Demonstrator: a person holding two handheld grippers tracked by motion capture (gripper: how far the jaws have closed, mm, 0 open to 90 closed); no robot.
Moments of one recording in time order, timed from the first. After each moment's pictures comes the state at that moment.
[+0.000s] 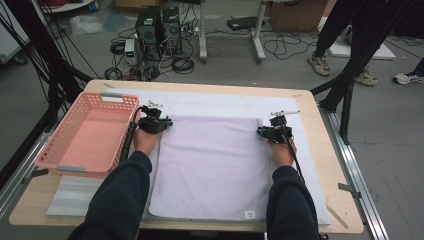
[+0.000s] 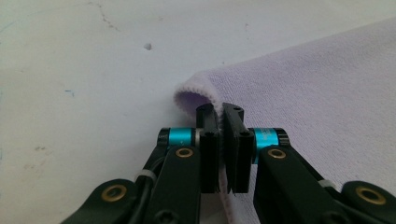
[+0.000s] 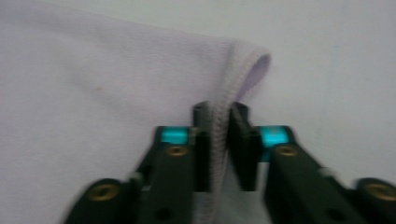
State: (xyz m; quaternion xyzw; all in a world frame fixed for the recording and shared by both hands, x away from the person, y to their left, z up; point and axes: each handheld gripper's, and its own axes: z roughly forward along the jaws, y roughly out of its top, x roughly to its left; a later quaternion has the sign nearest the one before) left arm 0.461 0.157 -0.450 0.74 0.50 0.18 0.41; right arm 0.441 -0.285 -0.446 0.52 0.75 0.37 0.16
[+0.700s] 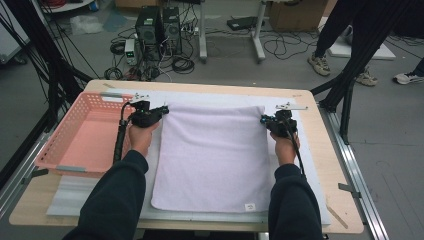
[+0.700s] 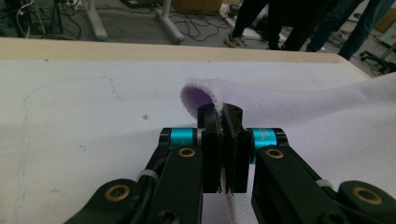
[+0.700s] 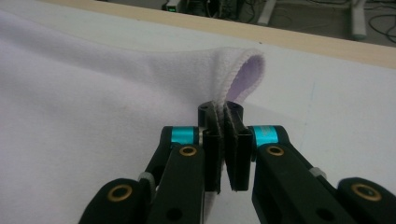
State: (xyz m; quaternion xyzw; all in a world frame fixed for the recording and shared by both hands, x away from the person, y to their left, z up) left arm 0.445 0.172 -0.411 0.67 0.49 0.18 0.53; right arm 0.432 -0.288 -0.409 0.48 0.73 0.43 0.23
